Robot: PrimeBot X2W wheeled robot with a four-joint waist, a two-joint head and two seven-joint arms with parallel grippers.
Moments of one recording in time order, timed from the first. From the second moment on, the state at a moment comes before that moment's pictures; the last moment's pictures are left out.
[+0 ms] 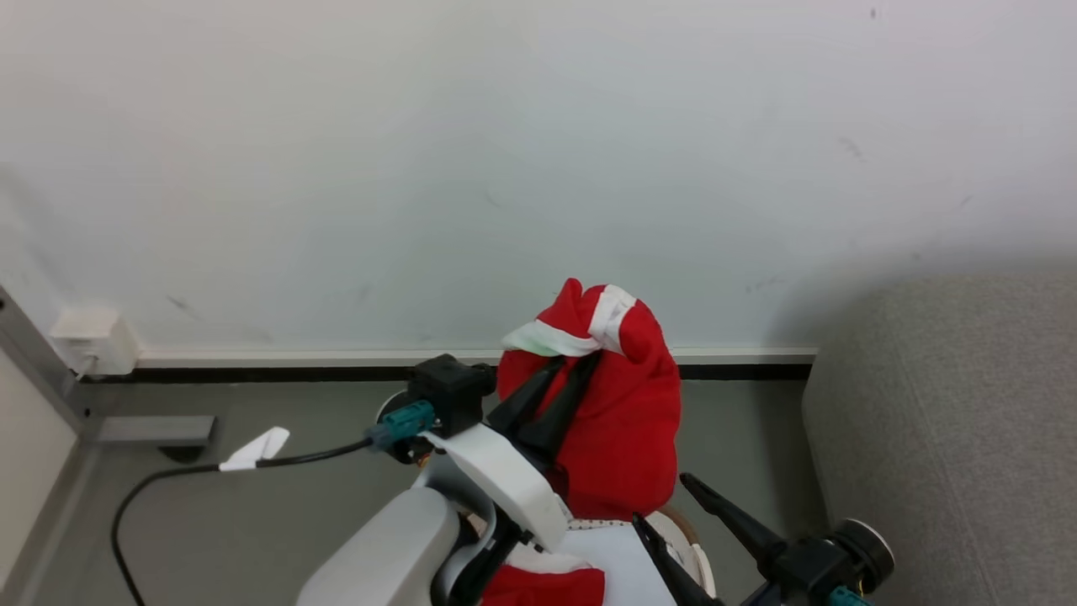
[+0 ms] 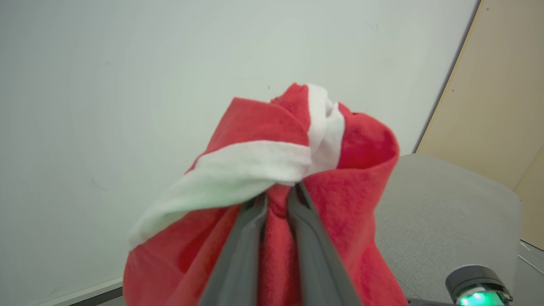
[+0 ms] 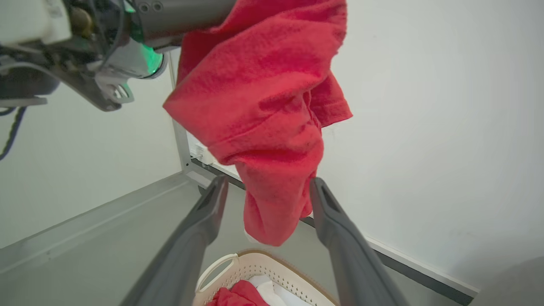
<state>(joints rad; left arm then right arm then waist) -0.57 0.15 -0.72 0.37 -0.62 -0.07 -0.21 -0.23 -0.19 0.65 0.30 0.36 0.13 -0.26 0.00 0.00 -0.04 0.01</state>
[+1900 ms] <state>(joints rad) -0.46 0.14 -0.73 0.37 -0.54 -0.07 -0.26 -0.23 -0.19 0.24 0.19 0.56 0.13 -0.26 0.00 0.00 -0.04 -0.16</state>
